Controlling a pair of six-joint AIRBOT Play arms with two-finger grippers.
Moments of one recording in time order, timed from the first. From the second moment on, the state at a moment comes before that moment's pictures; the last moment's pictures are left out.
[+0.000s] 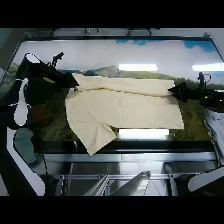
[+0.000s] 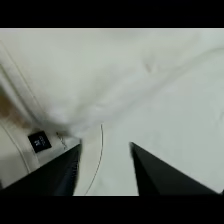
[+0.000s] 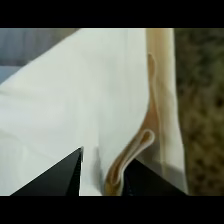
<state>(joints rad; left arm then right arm) 0.11 -2.15 2.03 0.88 -1.49 -1.15 -0.45 -1.88 1.25 -0.35 1.07 0.83</state>
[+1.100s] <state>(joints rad) 0.19 -1.50 0.79 0.82 -1.46 -1.30 -0.56 -1.62 0.90 -0.84 1.26 0.99</state>
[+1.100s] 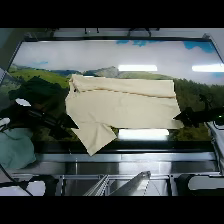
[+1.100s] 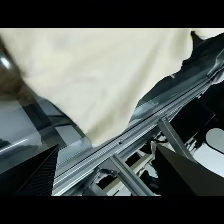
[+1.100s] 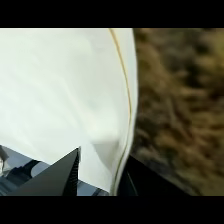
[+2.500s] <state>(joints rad) 0.16 -1.35 0.81 0.89 -1.37 -1.29 -0.70 -1.59 0.89 -0.80 1.39 0.98</state>
